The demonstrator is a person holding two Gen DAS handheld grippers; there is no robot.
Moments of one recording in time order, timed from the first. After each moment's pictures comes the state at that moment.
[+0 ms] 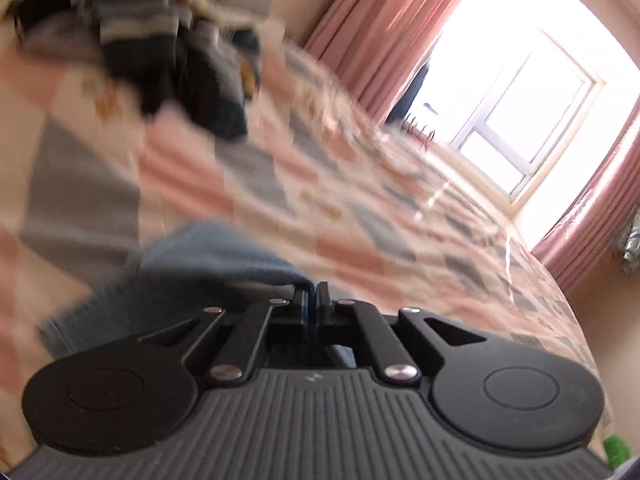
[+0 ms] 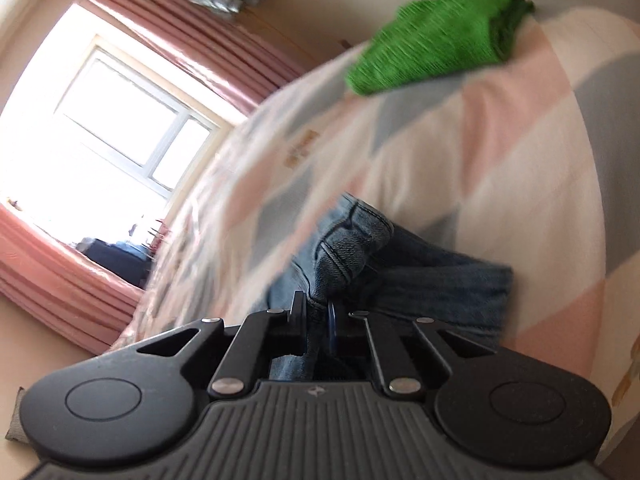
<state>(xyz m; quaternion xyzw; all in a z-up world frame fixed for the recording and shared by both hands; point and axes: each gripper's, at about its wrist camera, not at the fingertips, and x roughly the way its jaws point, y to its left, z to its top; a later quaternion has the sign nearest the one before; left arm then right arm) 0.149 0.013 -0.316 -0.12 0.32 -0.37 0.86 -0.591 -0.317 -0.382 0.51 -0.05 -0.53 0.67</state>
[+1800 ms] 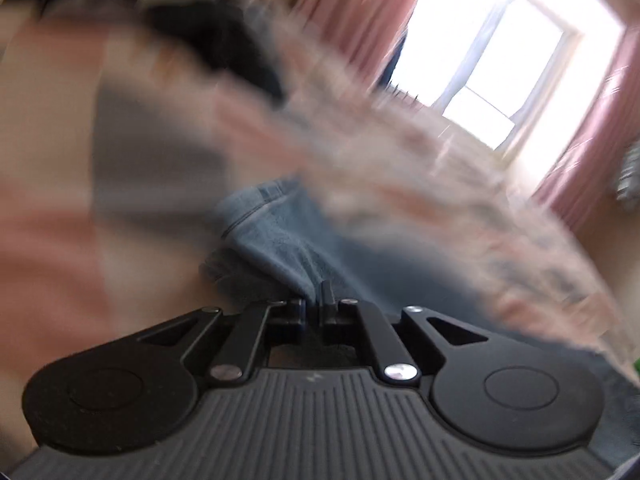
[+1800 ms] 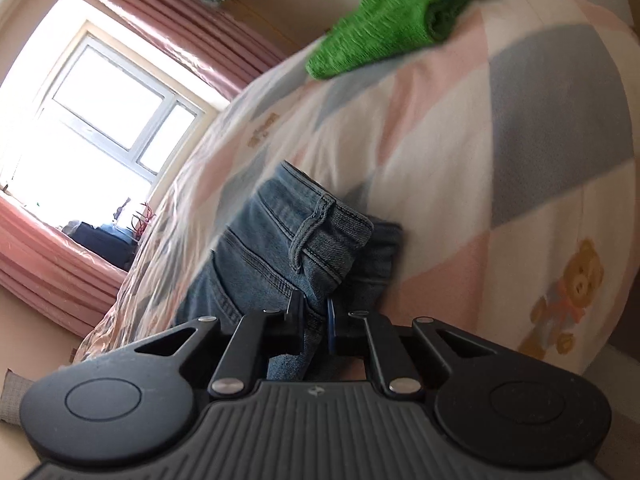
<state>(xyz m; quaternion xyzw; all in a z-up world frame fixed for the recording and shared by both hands) 0.202 0.078 -0.420 -0.07 0.41 -0.38 0.83 -0.634 -0.275 -0.430 0.53 -0.02 -0.54 0.66</state>
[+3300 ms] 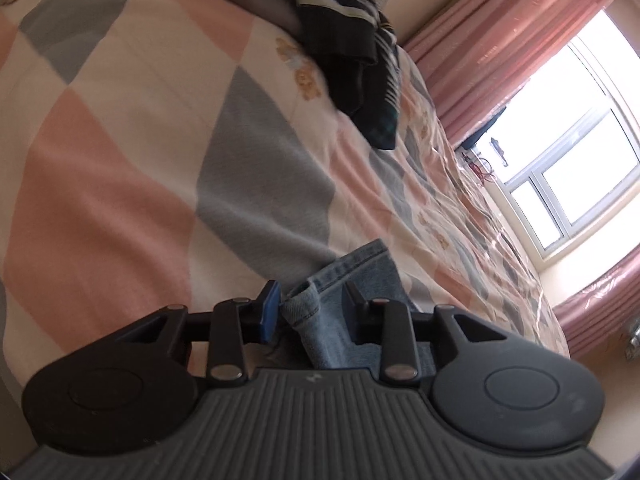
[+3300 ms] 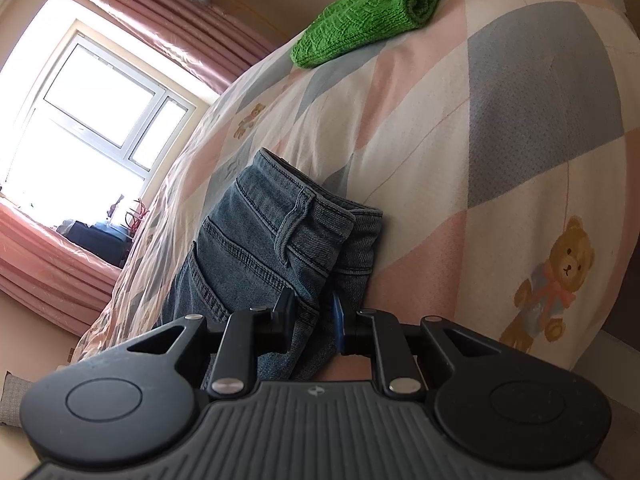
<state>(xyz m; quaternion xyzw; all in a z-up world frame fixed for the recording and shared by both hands) 0.244 0.115 -0.394 -0.22 0.42 -0.28 0.83 -0.635 -0.270 -0.437 0.54 -0.01 -0.54 0.65</state>
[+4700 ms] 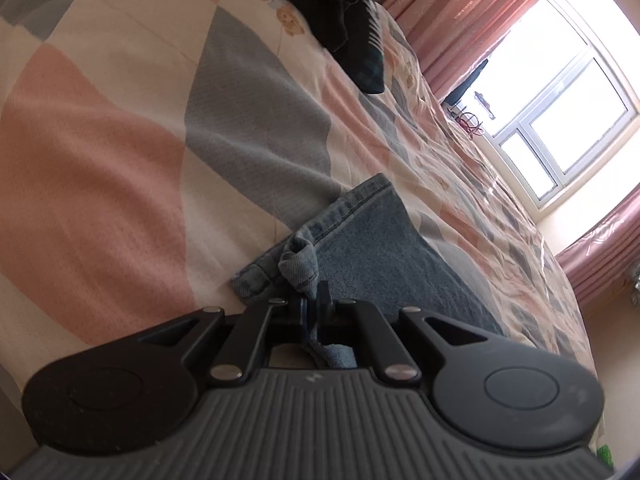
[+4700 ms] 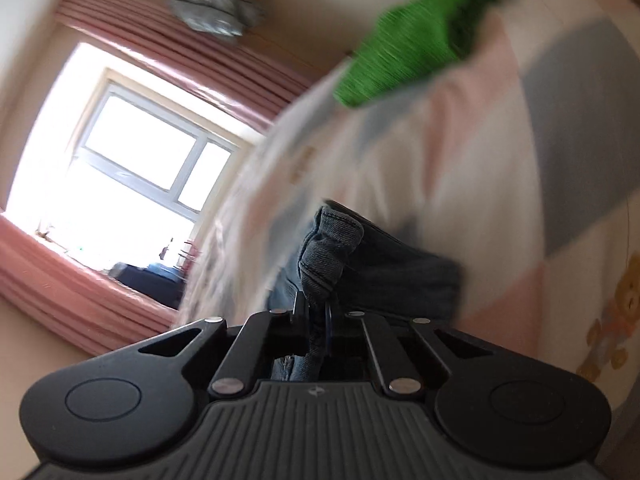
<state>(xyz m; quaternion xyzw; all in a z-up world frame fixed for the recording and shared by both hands) 0.223 0.111 -0.426 -0.17 0.43 -0.32 0.83 -0.638 -0.281 -0.396 0.52 -0.11 -0.51 0.68</state>
